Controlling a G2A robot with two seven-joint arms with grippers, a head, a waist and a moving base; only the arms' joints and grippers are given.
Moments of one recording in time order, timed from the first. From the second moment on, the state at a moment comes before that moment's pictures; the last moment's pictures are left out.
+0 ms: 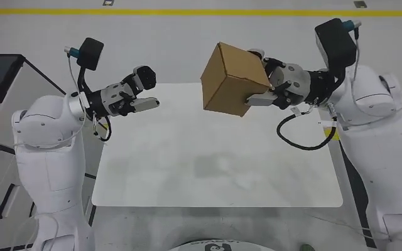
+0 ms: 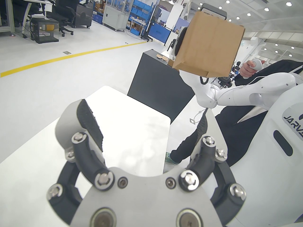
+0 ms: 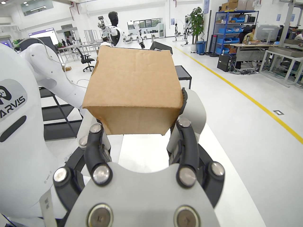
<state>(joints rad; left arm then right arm) 1.16 -1.22 -1.71 -1.87 -0.11 -0.58 -1.24 -0.87 -0.94 1.23 -1.84 0.11 -0.79 0.76</state>
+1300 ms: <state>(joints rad) 1.16 -1.22 -1.71 -1.87 -0.11 -0.58 -1.24 -0.86 -0.96 1.18 -1.80 0.66 -0.51 0.92</state>
